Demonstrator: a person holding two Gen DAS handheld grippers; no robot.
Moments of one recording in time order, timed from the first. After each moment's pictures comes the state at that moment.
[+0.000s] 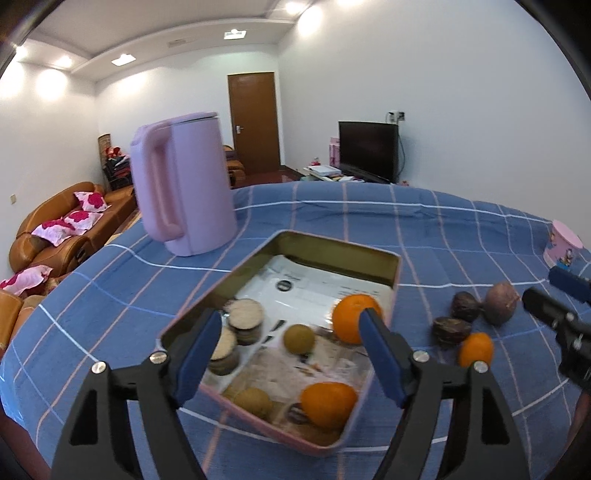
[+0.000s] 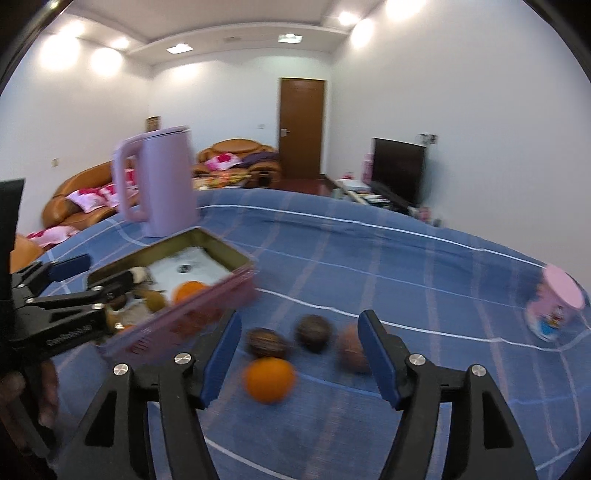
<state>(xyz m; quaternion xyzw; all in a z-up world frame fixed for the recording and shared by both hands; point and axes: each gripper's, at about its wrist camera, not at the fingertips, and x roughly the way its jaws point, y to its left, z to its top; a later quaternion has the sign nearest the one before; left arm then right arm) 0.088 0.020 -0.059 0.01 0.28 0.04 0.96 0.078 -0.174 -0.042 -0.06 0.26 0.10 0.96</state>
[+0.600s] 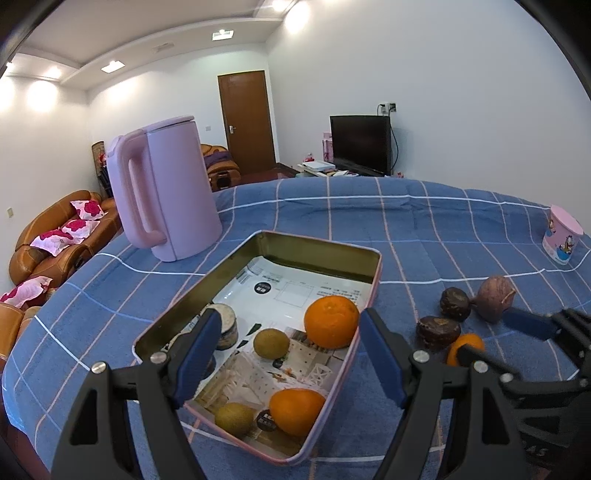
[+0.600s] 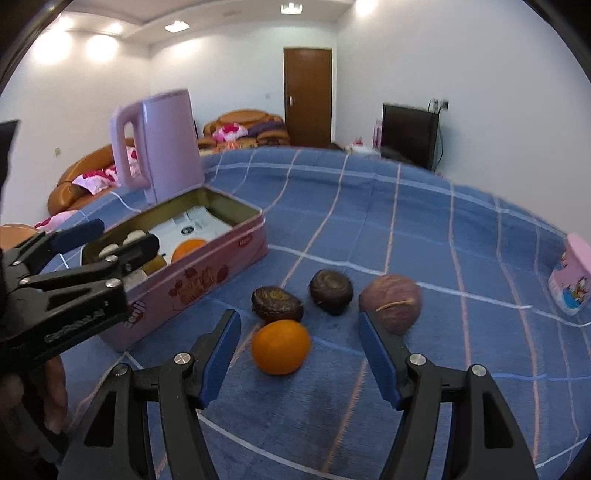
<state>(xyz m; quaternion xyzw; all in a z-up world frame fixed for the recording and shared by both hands) 0.095 0.000 -0.058 0.03 0.29 0.04 0.96 0.099 -0.151 -0.078 -0.04 0.35 0.15 0.92</state>
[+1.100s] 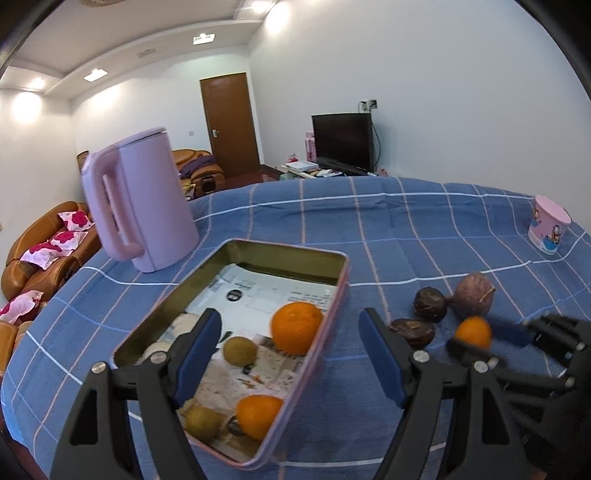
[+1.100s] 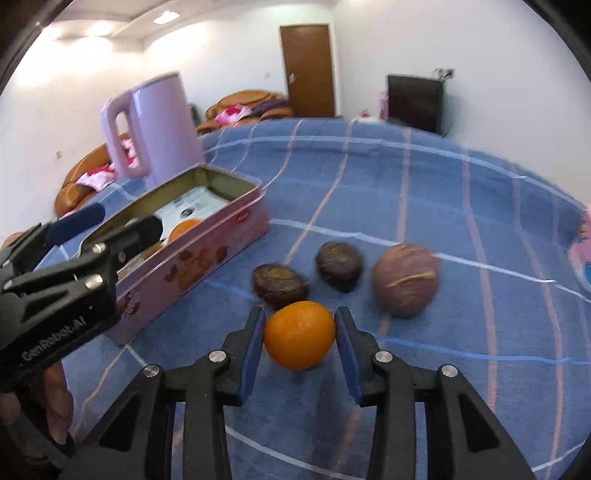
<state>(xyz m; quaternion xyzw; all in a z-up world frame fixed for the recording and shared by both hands) 0.100 -0.028 -0.056 0.05 0.29 0.00 0.96 0.099 -0.168 -0.082 -0.03 0.36 0.12 0.92</state>
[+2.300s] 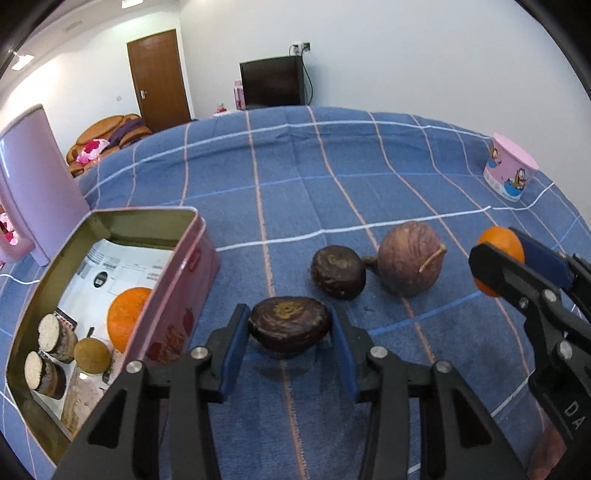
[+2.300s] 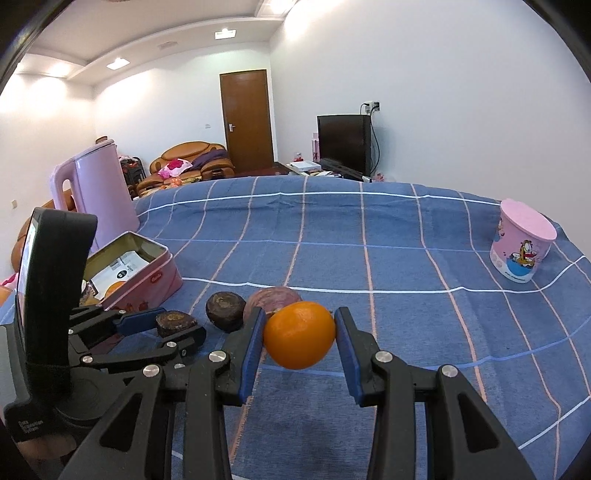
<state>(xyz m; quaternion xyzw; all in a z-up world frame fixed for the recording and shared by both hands) 0.142 -0.100 -0.094 0.07 0.39 -0.11 0.91 0.089 -0.221 -0.064 0.01 0.29 0.04 0.96</state>
